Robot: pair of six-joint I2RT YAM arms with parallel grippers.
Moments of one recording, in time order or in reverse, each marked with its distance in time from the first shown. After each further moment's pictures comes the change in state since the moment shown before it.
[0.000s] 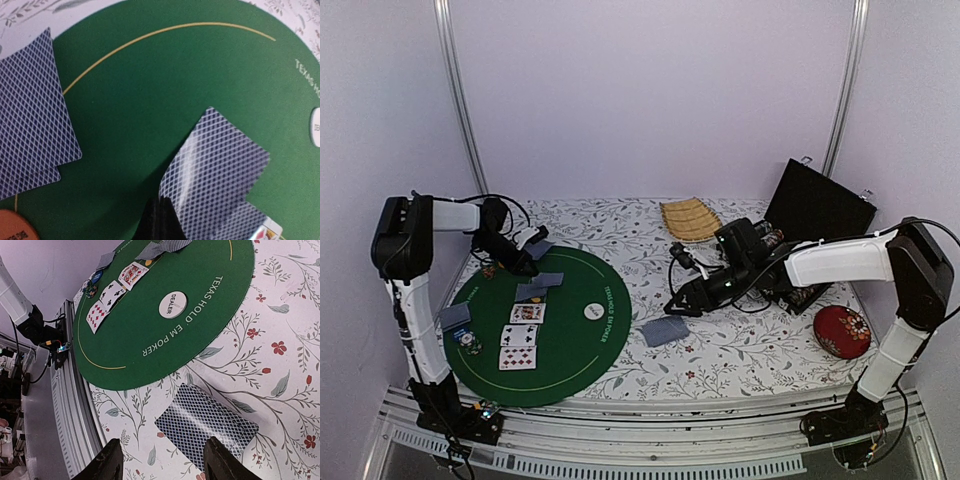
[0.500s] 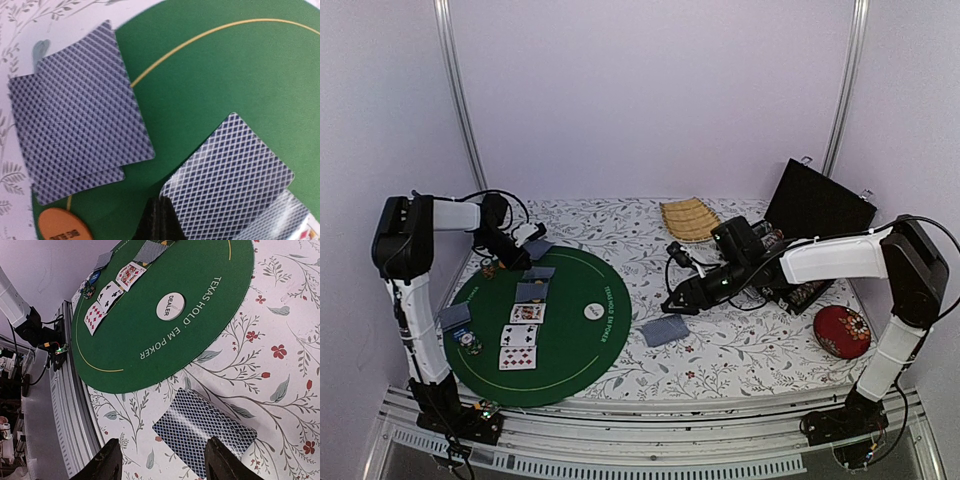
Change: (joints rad) left arm -0.002 0.019 0.016 0.080 -0.184 0.040; right arm 0.000 0.034 0.042 -0.021 -0.001 0.000
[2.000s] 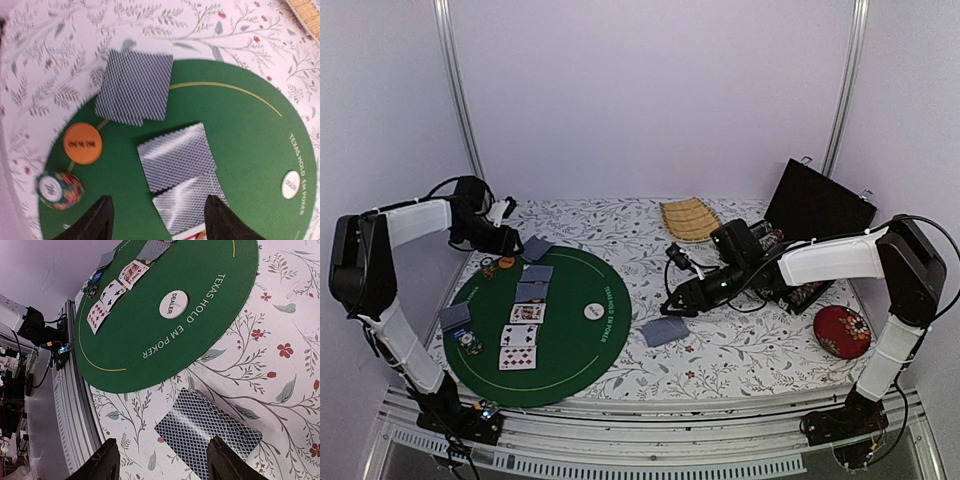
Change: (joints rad) left arm 0.000 -0.378 -0.174 0.014 -0.068 -0.537; right arm 0.000 0.016 -0.012 0.033 -0.024 0.012
